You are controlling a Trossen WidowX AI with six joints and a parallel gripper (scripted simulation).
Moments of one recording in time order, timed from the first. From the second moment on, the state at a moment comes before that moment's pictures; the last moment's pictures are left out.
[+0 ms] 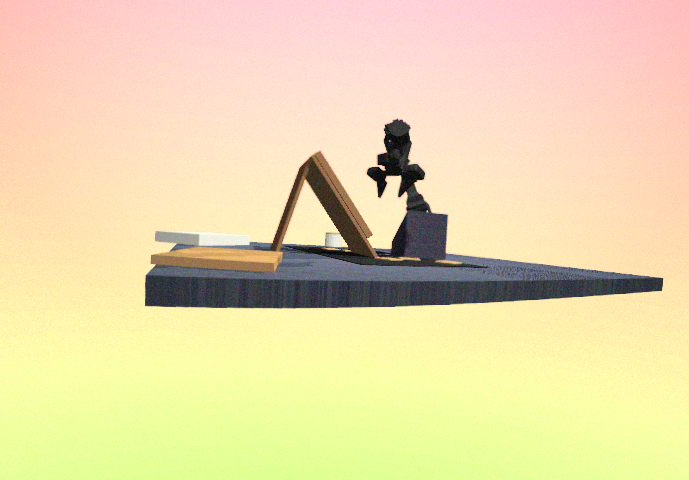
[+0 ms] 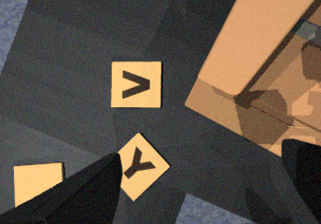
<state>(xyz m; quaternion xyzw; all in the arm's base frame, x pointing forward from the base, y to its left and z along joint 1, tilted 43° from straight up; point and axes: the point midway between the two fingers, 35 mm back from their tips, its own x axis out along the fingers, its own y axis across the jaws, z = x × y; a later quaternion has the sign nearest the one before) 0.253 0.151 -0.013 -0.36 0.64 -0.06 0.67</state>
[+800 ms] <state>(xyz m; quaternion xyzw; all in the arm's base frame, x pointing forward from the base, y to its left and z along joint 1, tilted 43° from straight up) 0.188 0.112 -0.135 -0.08 0.62 -0.43 0.65</state>
